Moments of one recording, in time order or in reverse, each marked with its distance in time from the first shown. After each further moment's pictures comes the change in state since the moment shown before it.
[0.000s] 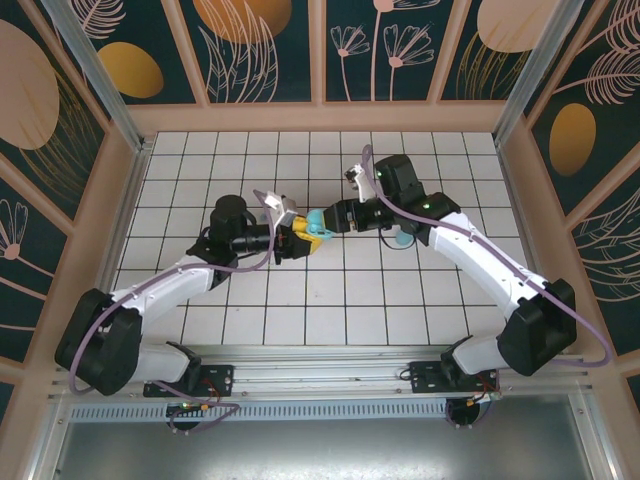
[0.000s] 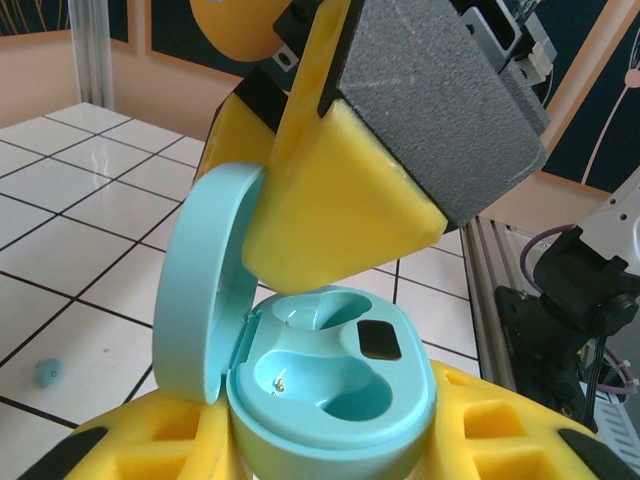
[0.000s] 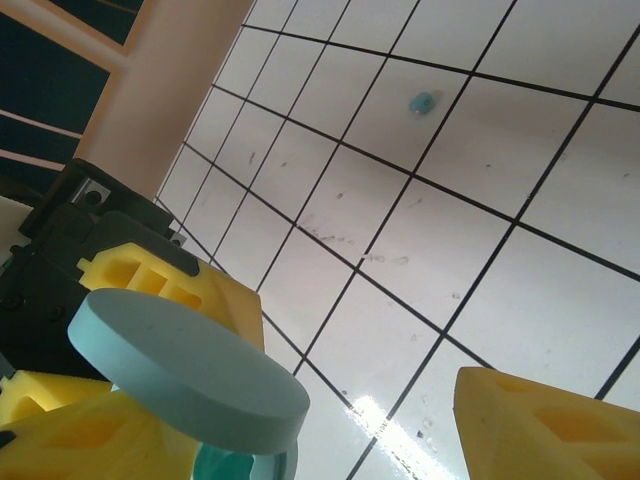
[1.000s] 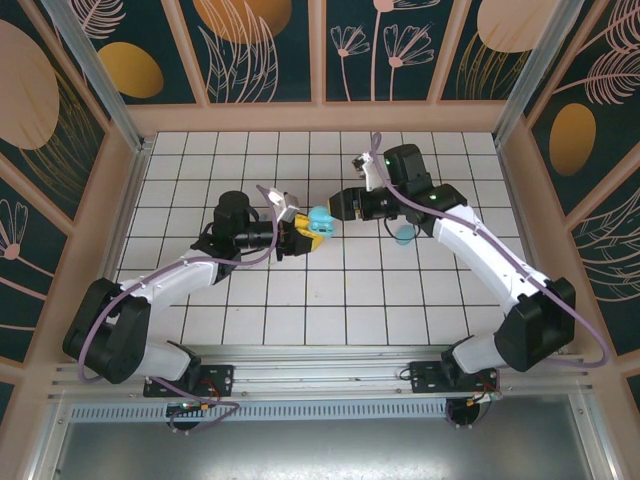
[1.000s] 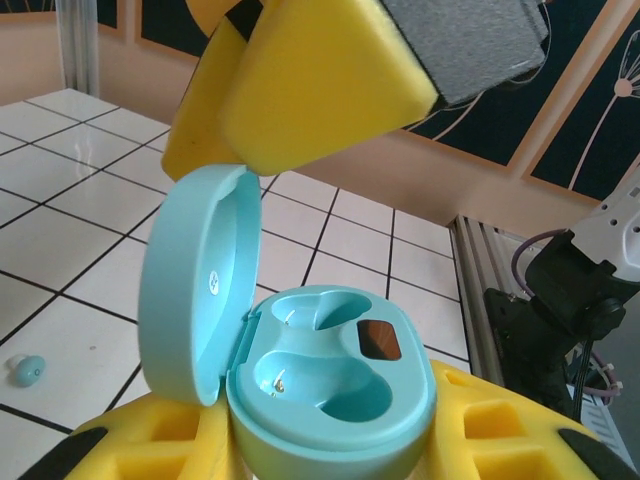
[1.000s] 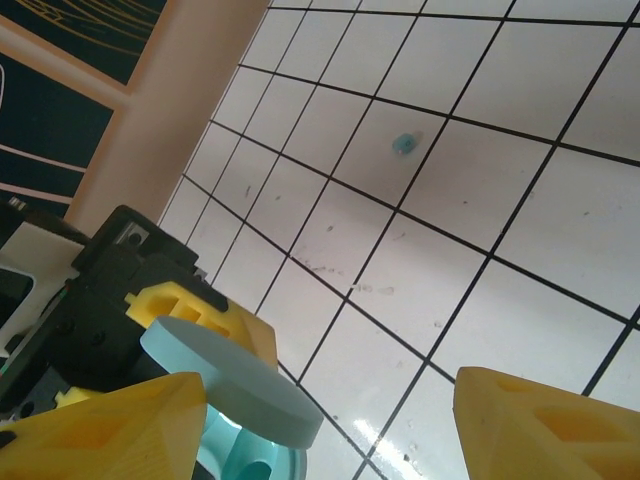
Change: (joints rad) left arm 0.013 0.056 0.025 0.024 0.043 -0.037; right arm -0.052 0.029 0.061 -0.011 -0.022 -0.011
